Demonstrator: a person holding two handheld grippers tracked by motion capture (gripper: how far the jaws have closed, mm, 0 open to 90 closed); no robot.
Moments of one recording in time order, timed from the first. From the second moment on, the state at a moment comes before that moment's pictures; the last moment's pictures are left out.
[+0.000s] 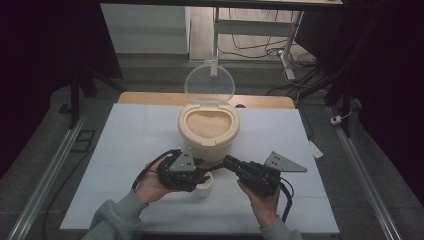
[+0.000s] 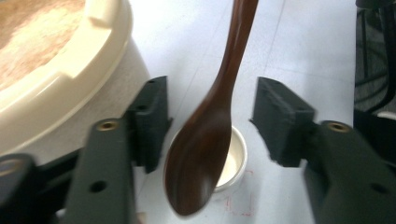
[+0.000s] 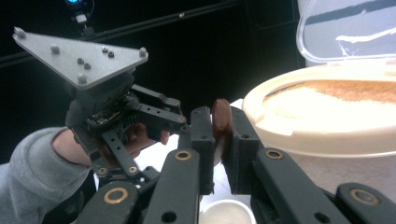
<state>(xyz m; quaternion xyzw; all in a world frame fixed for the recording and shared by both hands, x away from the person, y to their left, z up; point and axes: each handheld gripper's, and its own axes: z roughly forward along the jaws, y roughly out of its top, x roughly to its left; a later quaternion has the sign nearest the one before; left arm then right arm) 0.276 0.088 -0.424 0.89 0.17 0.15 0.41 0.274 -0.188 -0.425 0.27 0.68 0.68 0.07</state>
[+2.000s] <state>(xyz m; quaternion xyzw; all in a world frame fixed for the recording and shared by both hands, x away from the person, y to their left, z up) 0.252 0.230 -0.507 0.81 0.39 0.14 0.41 0.282 -0.252 -0.397 0.29 0.62 0.71 0.15</state>
